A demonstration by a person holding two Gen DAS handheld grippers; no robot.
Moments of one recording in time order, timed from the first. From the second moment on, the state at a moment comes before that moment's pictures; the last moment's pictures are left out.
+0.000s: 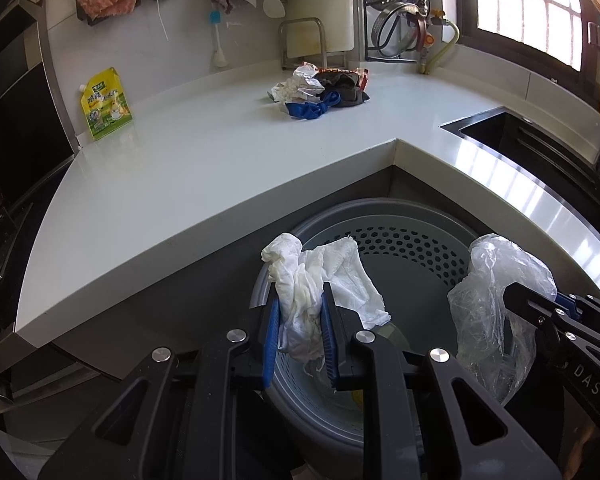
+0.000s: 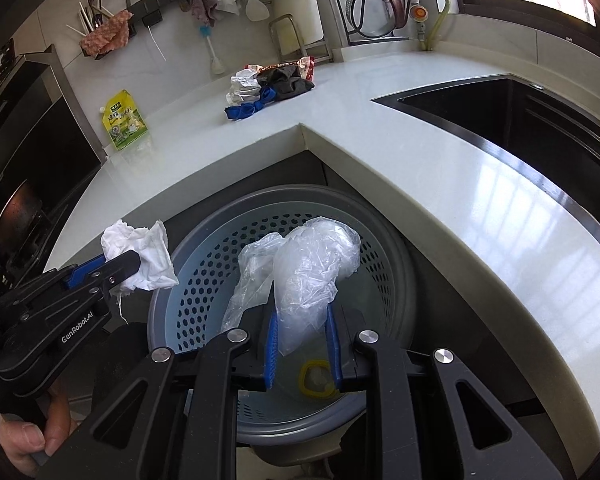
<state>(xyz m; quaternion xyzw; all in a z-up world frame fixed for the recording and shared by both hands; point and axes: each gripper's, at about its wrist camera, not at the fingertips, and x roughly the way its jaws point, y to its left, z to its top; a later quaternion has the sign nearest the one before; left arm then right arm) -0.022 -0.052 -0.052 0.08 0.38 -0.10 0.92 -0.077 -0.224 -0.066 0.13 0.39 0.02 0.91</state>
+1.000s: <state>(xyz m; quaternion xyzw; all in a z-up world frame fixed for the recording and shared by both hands) -0.019 -0.056 -0.073 0.06 0.42 -0.12 0.90 -0.071 -0.223 -0.081 0.13 0.41 0.02 0.90</state>
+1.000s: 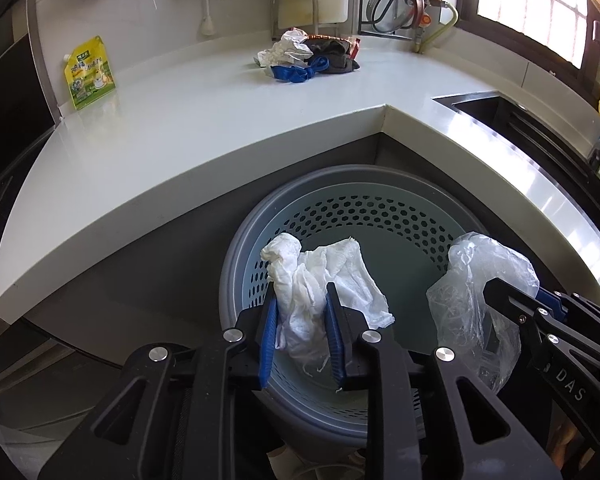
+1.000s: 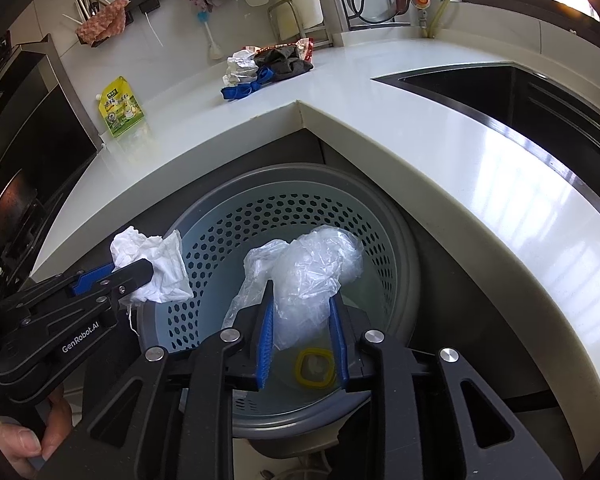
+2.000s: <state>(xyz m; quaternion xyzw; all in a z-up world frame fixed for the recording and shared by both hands) -0.020 -0.044 -0.068 0.05 0.41 -0.11 0.90 -0.077 -0.224 -0.077 0.14 0.39 0.02 0.91</state>
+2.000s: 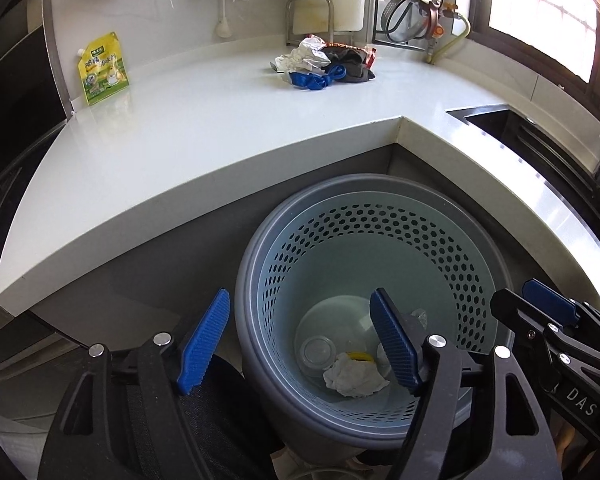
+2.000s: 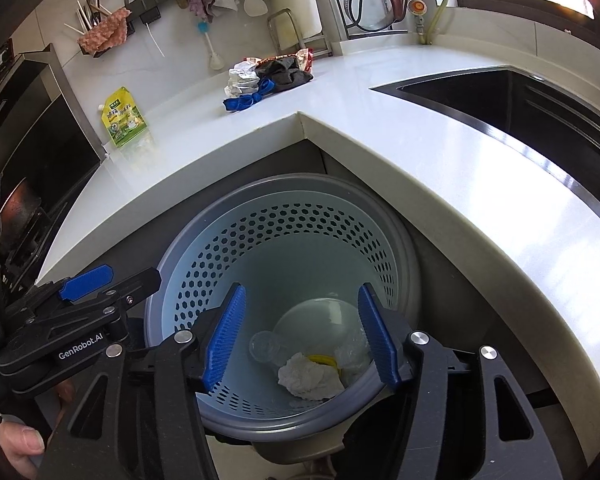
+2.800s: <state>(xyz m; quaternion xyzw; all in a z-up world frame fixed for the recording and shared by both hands) -0.005 -0.022 -0.035 0.03 0.37 -0.08 0.92 -0.053 -0.215 -0.051 0.13 0.37 0.05 0.92</state>
